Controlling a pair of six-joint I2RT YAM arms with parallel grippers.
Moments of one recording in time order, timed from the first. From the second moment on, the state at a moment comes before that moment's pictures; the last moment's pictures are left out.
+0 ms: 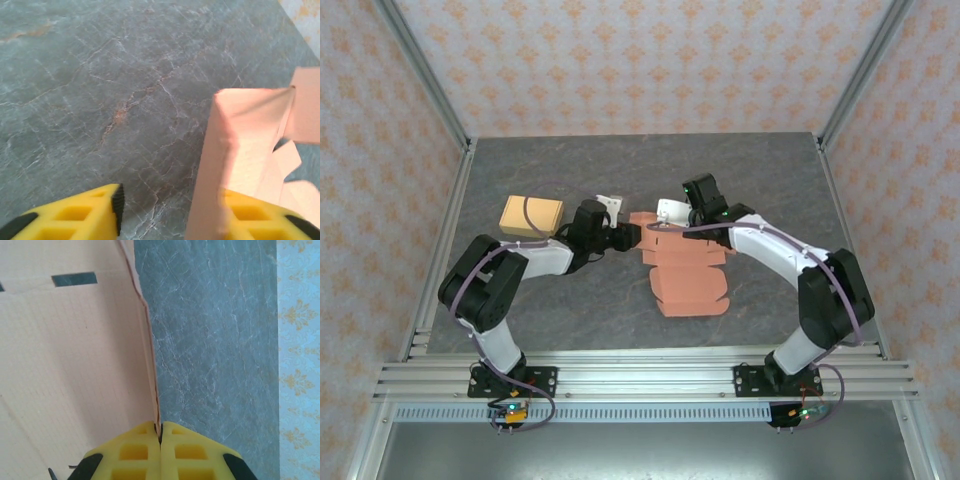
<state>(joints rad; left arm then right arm) -0.45 1.74 0.82 0.34 0.29 -0.41 0.53 1.58 1.11 -0.37 0.15 -1.01</state>
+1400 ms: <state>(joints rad) -0.51 1.70 0.72 0.63 0.09 -0.24 0.35 1.67 1.21 -0.19 -0.30 1.89</state>
